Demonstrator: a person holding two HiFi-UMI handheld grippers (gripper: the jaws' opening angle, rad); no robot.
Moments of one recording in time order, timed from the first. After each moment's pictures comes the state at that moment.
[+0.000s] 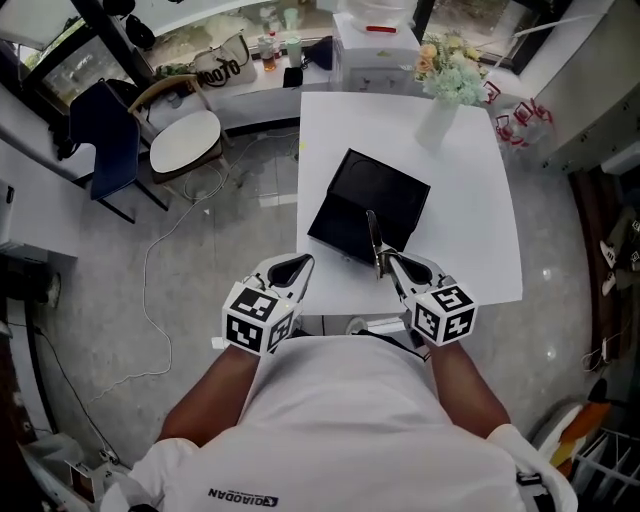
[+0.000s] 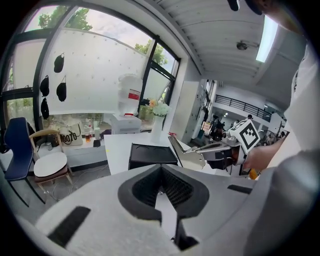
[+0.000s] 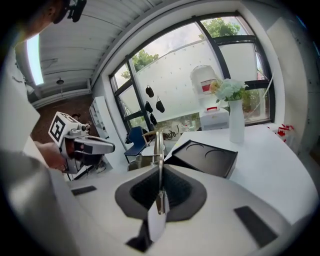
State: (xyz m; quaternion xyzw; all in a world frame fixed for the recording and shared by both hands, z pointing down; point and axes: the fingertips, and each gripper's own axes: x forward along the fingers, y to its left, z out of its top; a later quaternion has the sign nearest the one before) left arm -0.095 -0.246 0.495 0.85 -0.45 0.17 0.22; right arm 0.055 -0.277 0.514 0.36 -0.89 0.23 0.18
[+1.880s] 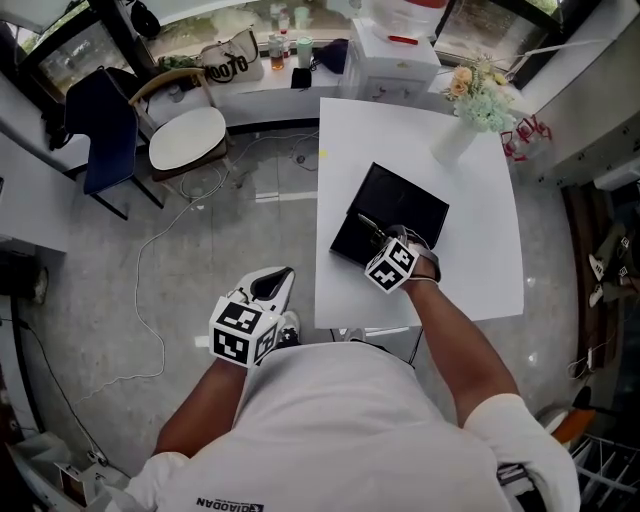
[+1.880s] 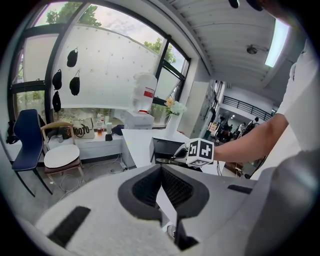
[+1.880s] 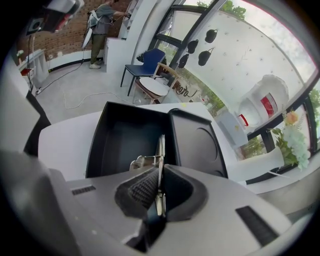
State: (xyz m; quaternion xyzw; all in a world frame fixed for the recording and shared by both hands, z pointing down) left arm -0.196 -0.241 0.517 0.82 -0.48 0.17 0.25; right arm -0.008 -0.387 0.671 0.27 -0.75 -0.09 0.59
